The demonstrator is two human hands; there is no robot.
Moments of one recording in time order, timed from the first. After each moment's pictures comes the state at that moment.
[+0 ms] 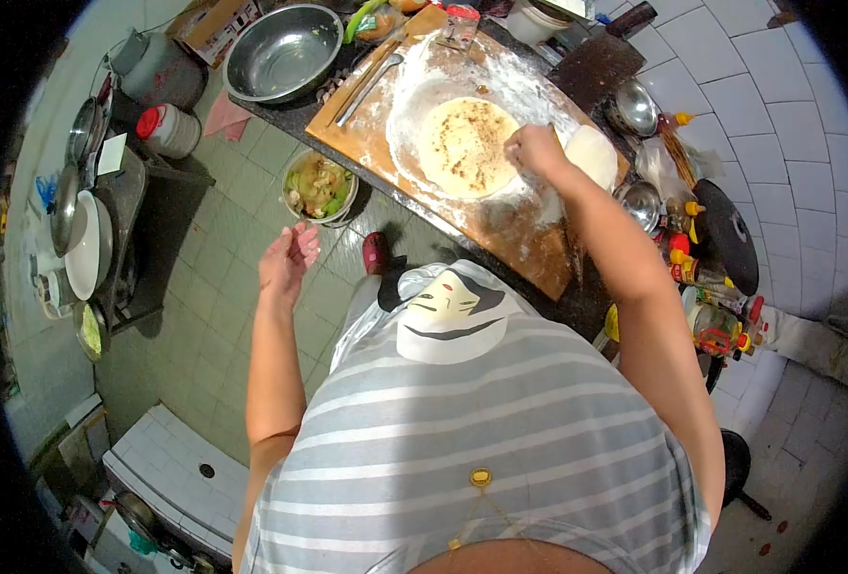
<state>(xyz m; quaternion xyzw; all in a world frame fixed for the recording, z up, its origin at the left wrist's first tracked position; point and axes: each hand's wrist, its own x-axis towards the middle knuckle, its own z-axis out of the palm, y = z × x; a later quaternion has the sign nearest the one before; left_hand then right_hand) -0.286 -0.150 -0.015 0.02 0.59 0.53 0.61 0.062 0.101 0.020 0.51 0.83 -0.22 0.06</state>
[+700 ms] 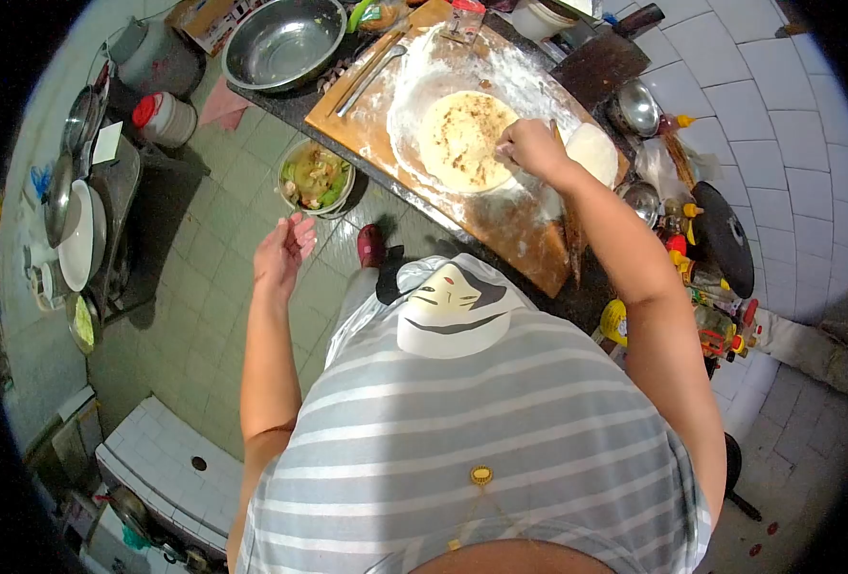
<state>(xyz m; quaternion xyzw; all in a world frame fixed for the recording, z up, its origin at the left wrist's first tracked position) -0.289 -0.151 -0.018 0.02 0.57 0.55 0.61 0.035 0.082 0.060 0.47 0.85 -0.22 0.07</state>
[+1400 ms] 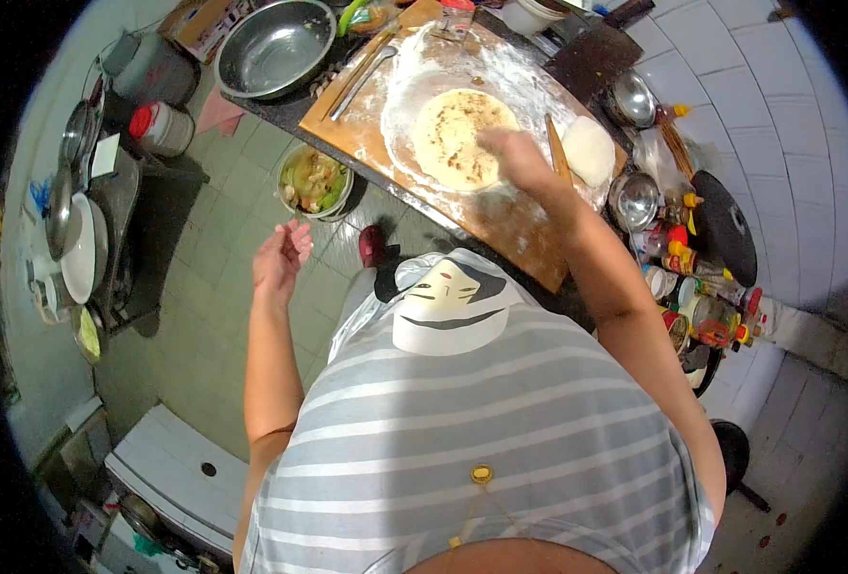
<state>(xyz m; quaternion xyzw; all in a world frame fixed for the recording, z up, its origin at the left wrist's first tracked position) -0.295 -0.155 -0.031 0.00 0.57 0.55 0.61 0.039 0.061 0.020 0.40 0.89 -0.16 -0.15</state>
